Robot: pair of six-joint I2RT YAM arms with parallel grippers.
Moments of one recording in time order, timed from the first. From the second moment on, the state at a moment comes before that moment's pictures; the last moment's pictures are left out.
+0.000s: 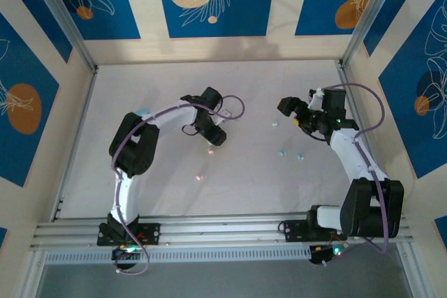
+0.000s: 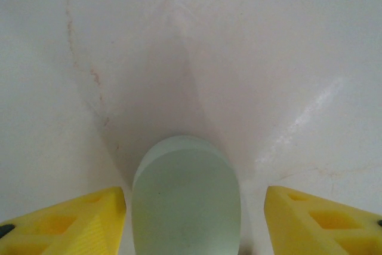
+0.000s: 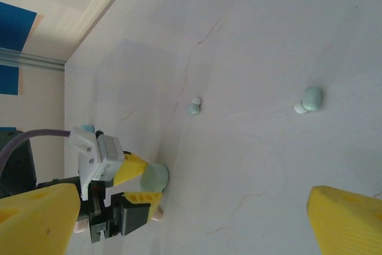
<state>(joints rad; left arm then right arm) -0.60 2.07 1.55 -0.77 0.19 0.16 -0.06 1.28 0.88 -0.37 -0.59 0.60</state>
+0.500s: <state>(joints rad) -0.57 2.07 1.60 -0.84 0.20 0.05 -0.07 1.28 0.88 -0.37 -0.60 0.60</state>
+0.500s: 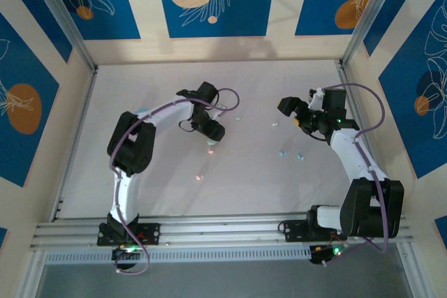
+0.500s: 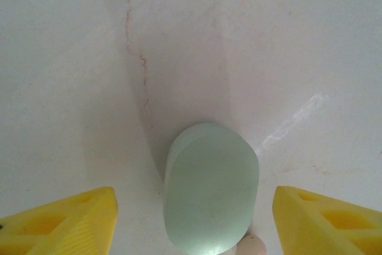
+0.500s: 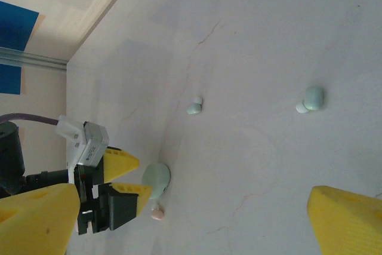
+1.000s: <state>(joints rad) -0.59 2.11 1.64 -0.87 0.23 0.00 -0.07 1.30 0.88 -0.37 -0.60 0.60</state>
